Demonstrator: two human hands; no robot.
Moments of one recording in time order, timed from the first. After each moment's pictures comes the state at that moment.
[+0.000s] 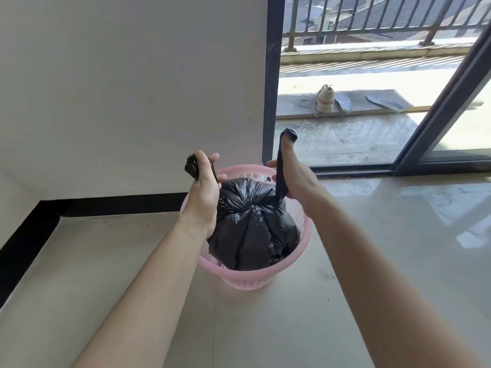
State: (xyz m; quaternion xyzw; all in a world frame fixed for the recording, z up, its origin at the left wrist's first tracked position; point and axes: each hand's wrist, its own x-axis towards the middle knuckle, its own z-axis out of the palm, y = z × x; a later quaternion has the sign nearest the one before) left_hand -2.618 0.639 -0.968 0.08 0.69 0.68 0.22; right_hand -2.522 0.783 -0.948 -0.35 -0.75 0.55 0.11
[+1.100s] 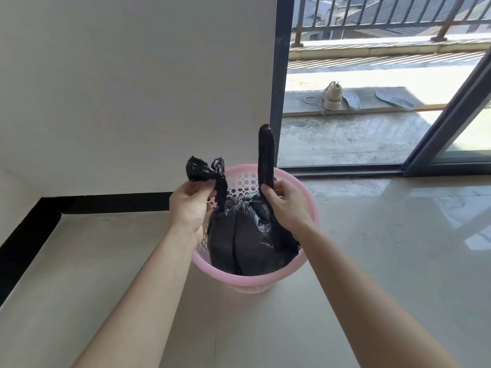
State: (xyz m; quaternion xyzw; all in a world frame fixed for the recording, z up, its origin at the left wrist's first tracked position) left_hand -2.637 0.620 -0.997 0.02 0.66 0.74 0.15; right_hand -2.539 0.779 -1.031 -0.36 -0.78 0.48 0.16
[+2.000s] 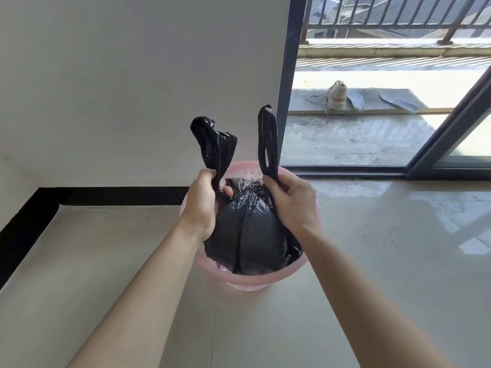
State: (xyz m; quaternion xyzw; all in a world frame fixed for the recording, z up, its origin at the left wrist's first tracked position) left_hand -2.633 0.632 -0.989 0.07 0.56 0.78 0.26; right_hand -2.536 0.764 -1.013 -0.28 -0.81 0.41 0.29
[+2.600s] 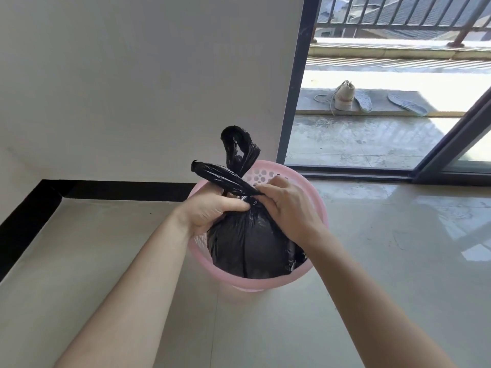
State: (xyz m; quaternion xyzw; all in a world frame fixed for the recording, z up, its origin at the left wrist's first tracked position) left_hand -2.643 0.611 -0.990 0.26 0.63 0.60 0.42; right_hand -2.538 0.765 -1.023 -0.05 -0.93 0.23 0.27
